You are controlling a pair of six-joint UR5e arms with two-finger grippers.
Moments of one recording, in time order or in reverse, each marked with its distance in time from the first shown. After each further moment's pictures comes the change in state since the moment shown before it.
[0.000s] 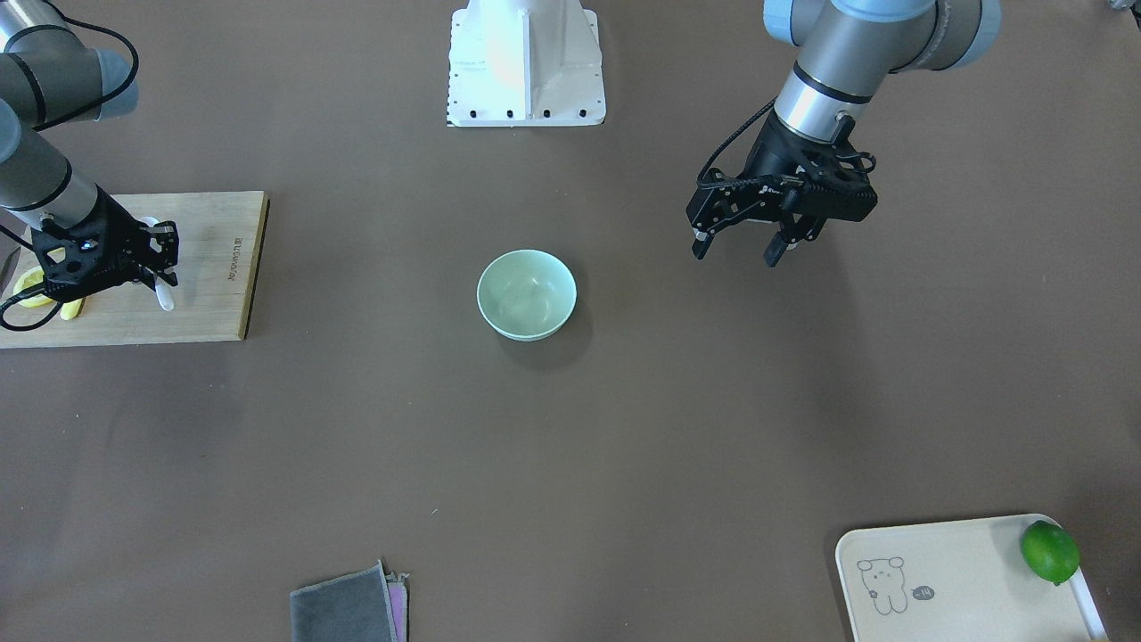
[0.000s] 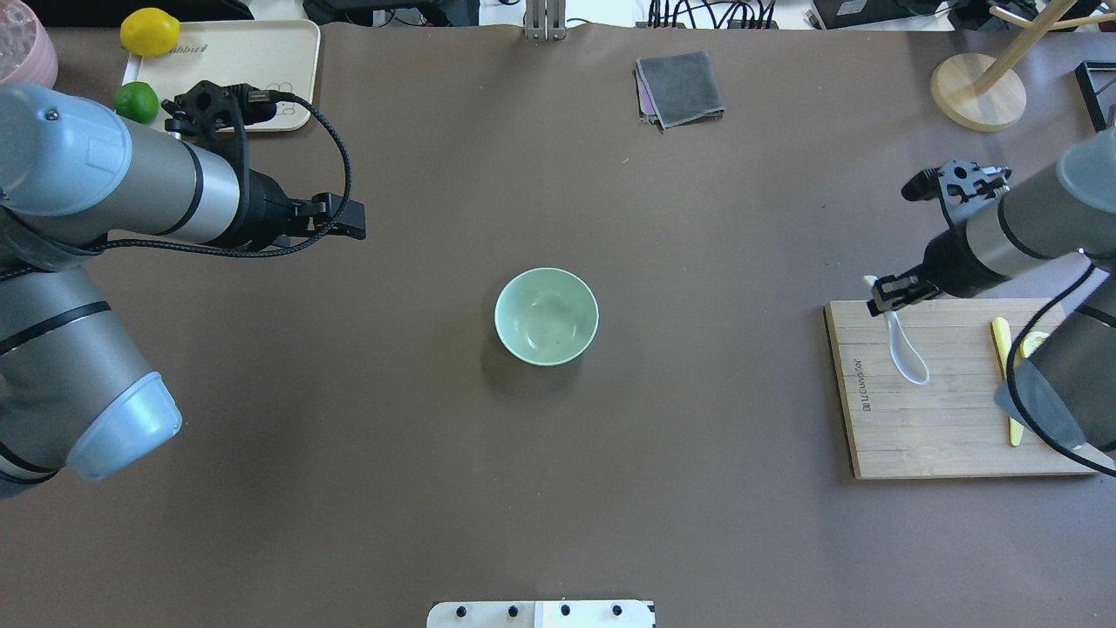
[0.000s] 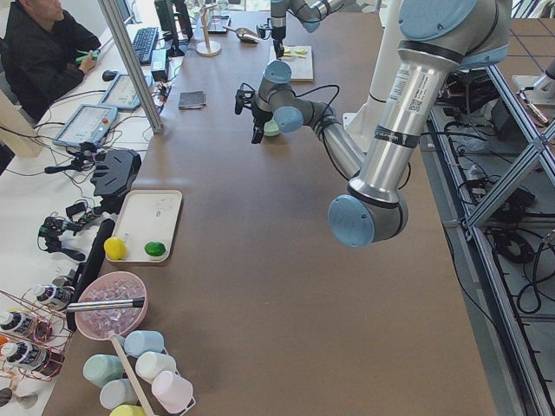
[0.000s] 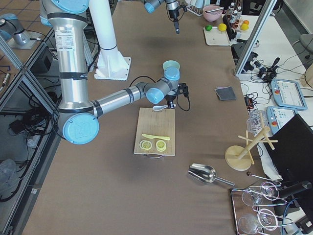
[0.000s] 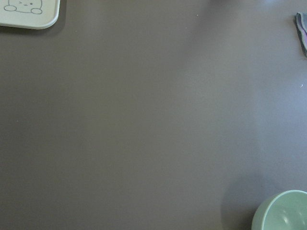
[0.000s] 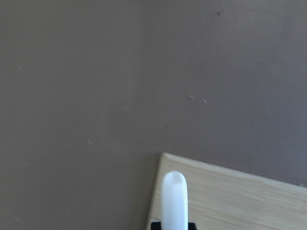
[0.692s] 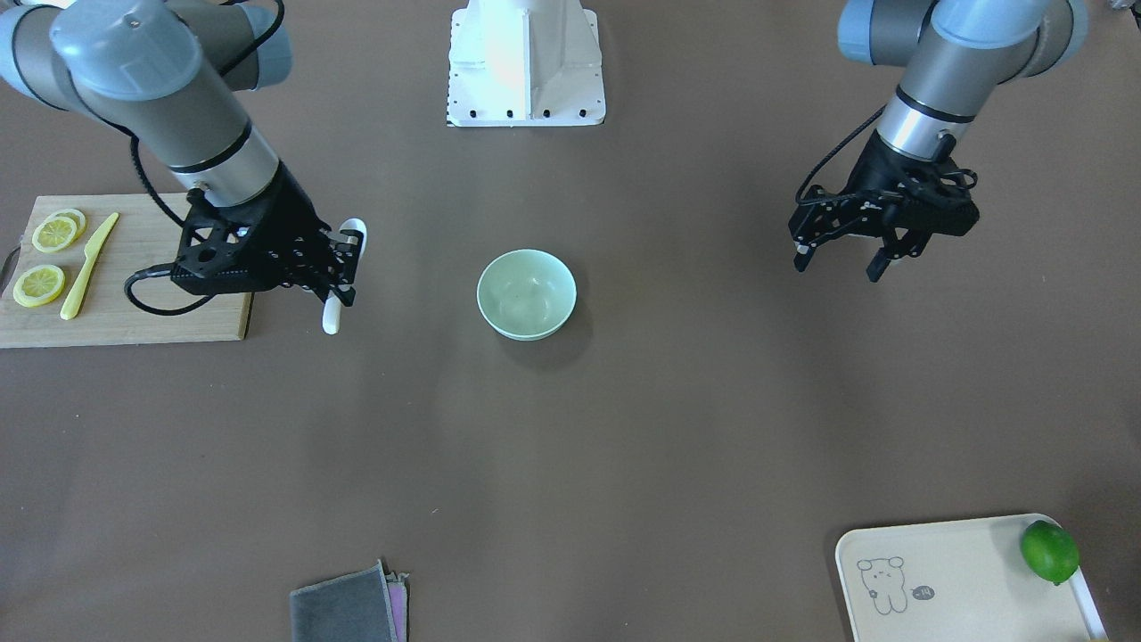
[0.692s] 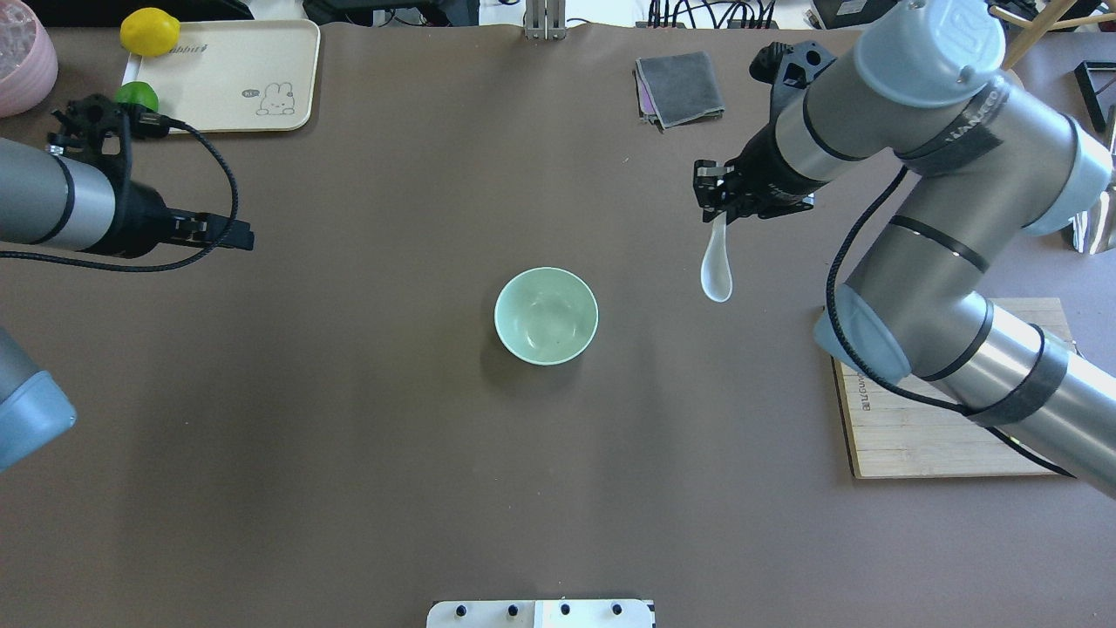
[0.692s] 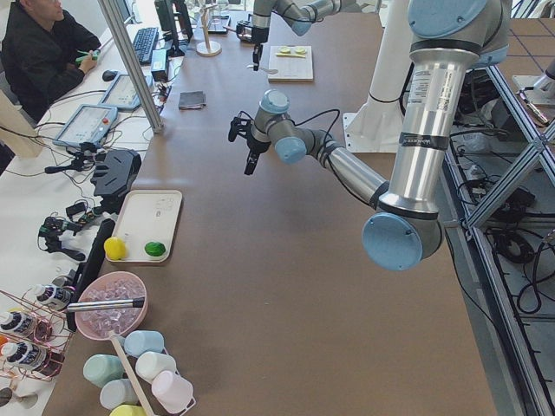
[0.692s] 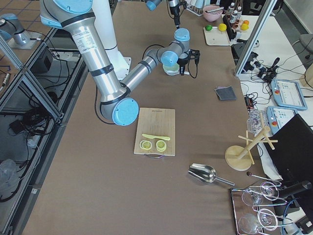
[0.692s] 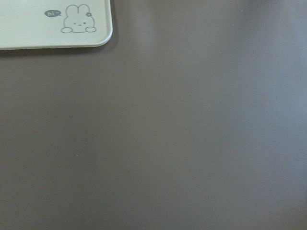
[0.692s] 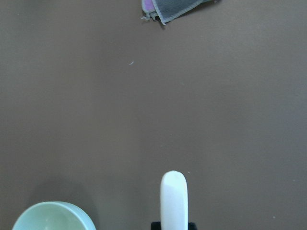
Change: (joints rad) left arm -0.118 0.238 0.023 -0.165 -0.047 0.294; right arm -0.111 0.400 -0.006 -0.195 -0.199 0.452
